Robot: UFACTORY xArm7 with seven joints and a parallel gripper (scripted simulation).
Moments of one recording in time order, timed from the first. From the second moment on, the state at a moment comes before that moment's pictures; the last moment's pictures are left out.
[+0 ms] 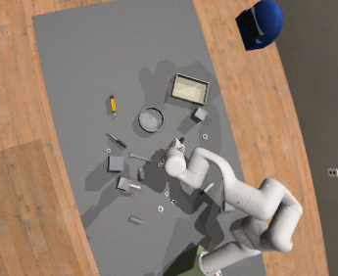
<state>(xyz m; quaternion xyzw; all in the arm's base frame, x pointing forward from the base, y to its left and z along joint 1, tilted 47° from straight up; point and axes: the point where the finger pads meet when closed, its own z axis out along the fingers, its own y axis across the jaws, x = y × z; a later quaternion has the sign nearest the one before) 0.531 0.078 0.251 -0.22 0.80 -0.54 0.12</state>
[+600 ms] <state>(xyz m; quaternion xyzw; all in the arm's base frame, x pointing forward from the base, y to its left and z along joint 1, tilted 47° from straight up) 0.532 0.075 0.255 -0.22 0.80 -0.54 0.12</state>
